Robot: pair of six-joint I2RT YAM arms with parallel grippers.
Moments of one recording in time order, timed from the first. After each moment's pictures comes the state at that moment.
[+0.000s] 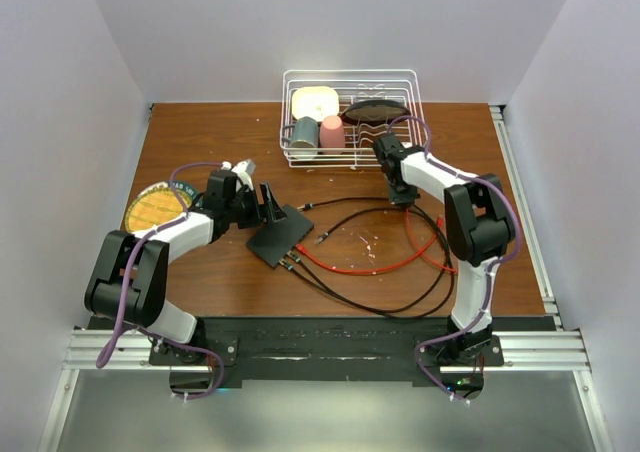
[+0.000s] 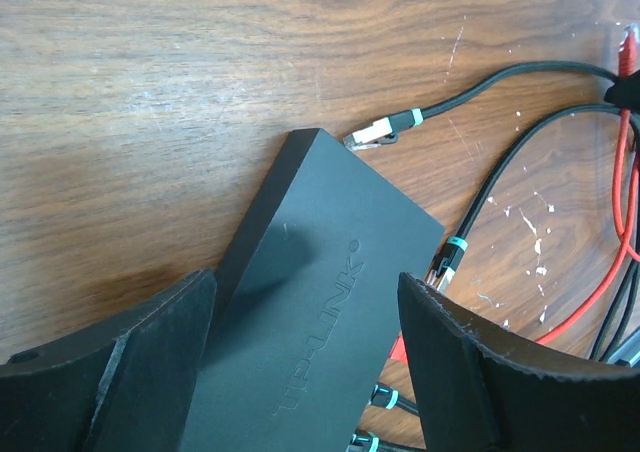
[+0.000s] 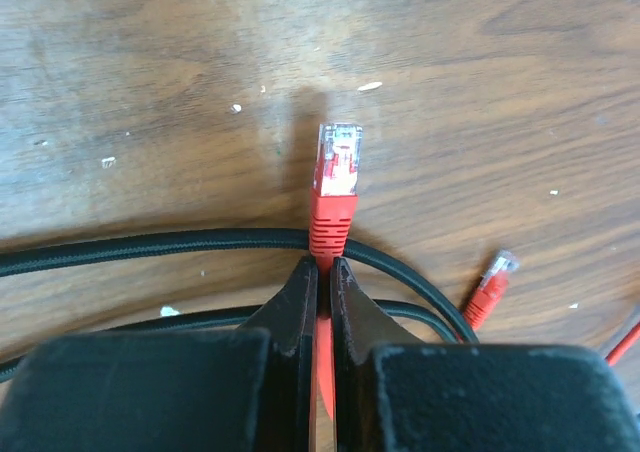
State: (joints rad) left arm -0.25 1.51 0.70 0.06 0.35 -0.48; right arm 0.36 2.03 1.45 -0.76 0.46 0.31
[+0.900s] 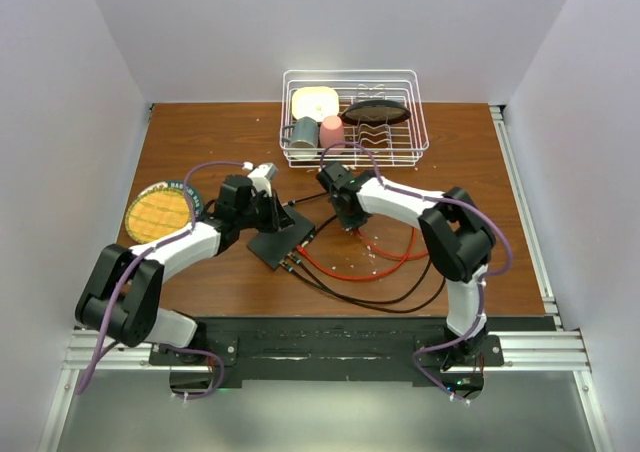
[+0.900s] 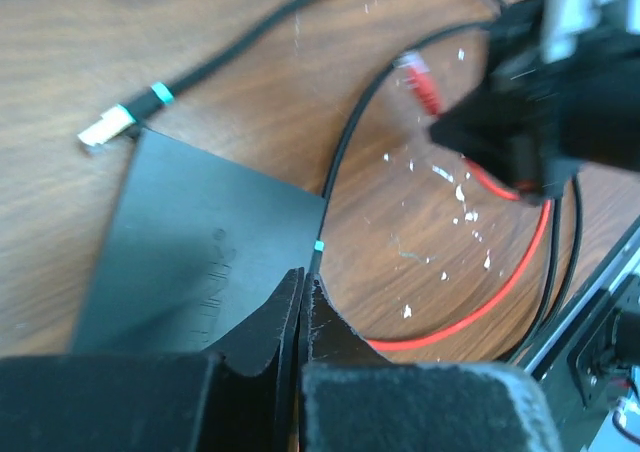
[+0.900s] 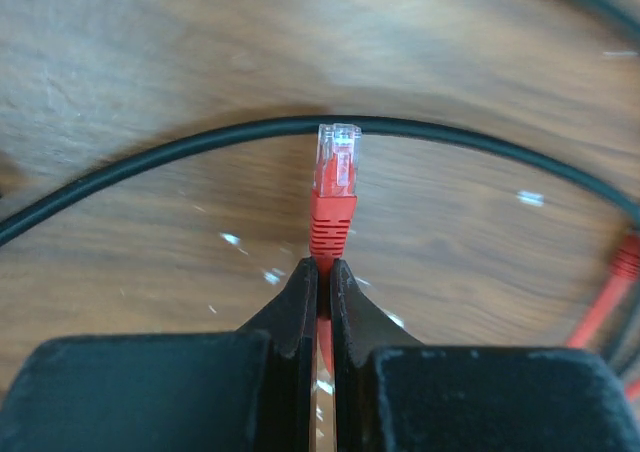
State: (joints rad) left arm -0.39 1.40 0.67 0.12 0.39 -0.45; right arm 0.69 1.94 1.39 -0.69 0.31 0.26
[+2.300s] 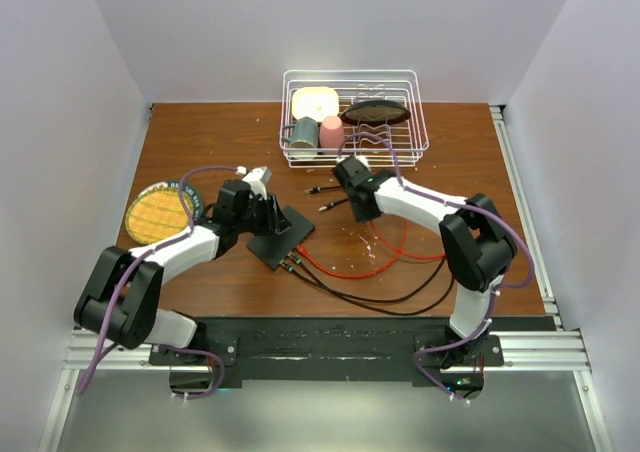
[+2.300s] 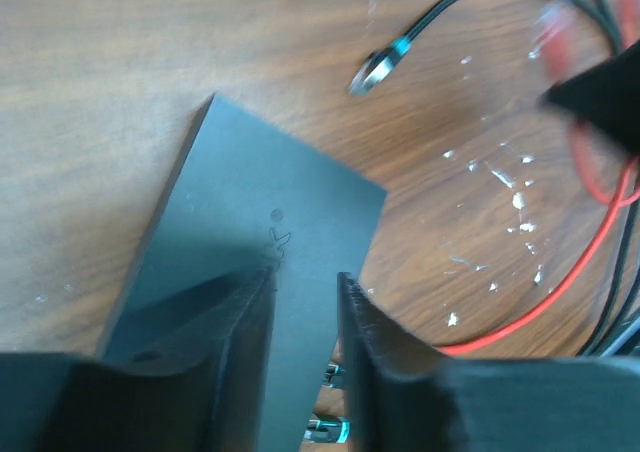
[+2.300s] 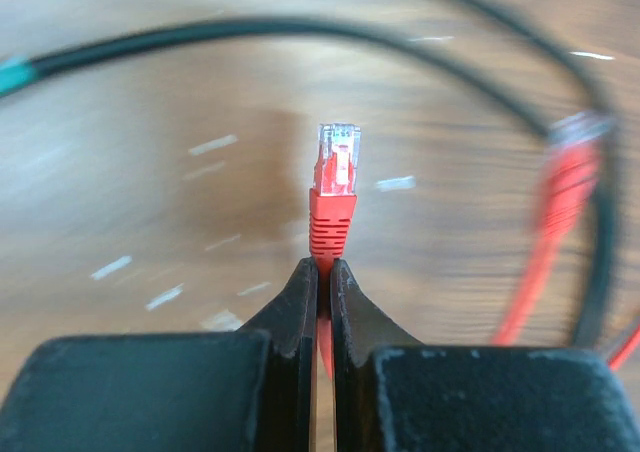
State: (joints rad) left arm -0.39 1.42 0.63 0.12 0.28 -0.46; right arm 0.62 1.85 1.30 -0.63 0.42 0.29
